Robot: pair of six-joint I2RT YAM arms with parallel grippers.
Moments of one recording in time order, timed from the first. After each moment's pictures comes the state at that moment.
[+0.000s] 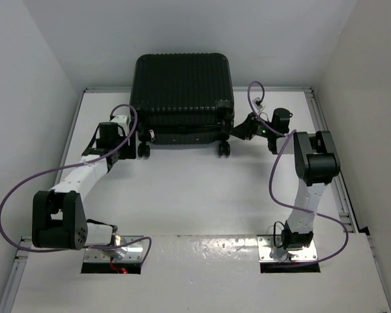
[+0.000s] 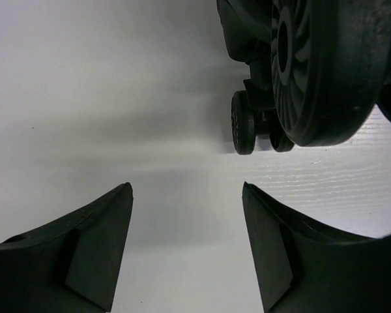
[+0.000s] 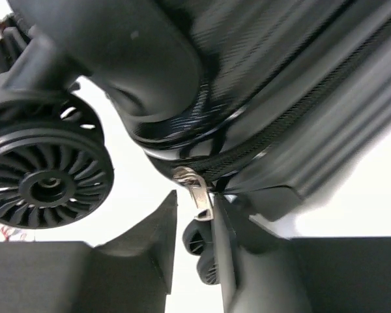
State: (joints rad) left arm -0.04 1.32 0.79 -0.19 -0.05 -0.01; right arm 0.02 2.03 0.96 0.82 -1.06 0.40
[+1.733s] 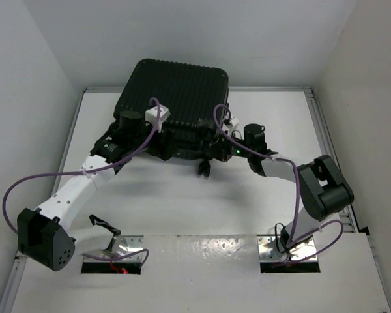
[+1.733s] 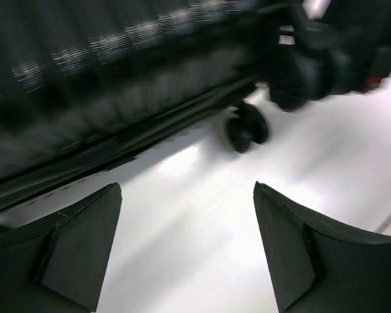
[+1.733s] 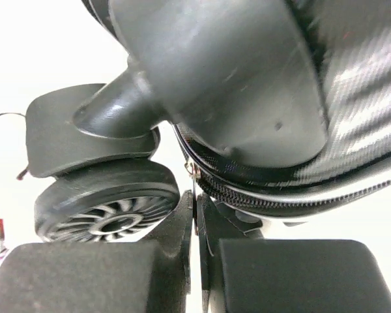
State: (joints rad) left arm -0.36 1.17 1.00 -0.38 0.31 0.00; right arm 0.40 1.66 0.71 0.58 -0.68 0.29
